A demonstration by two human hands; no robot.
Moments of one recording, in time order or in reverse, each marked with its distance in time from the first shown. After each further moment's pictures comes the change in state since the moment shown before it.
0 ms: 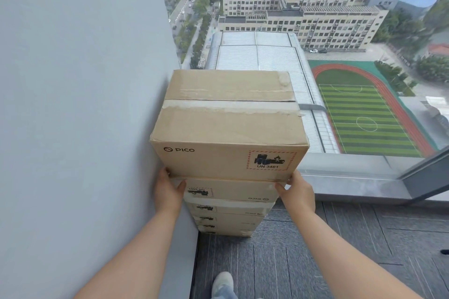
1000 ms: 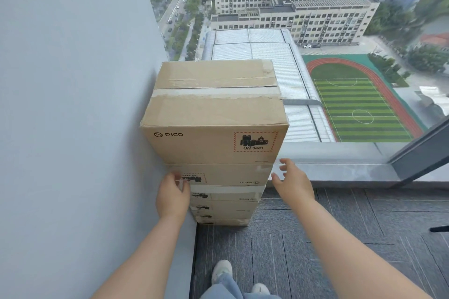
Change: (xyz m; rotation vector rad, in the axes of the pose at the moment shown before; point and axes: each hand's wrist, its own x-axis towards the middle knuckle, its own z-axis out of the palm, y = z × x) left_hand -0.071 0.012 -0.001 0.142 -0.031 0.029; right_hand -0.031 0.016 -0.031 -0.144 -0.086 -0.055
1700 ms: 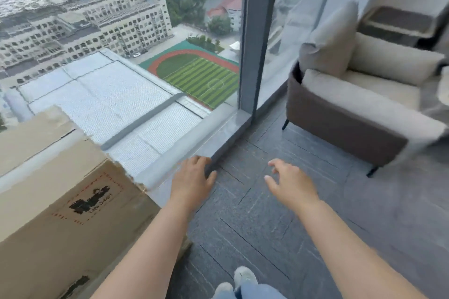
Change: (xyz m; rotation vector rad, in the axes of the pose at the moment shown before) left_hand -0.131 0.222 0.120 0.361 -0.770 1.201; right_hand -0.159 0.150 -0.107 -0.042 0.400 0.463
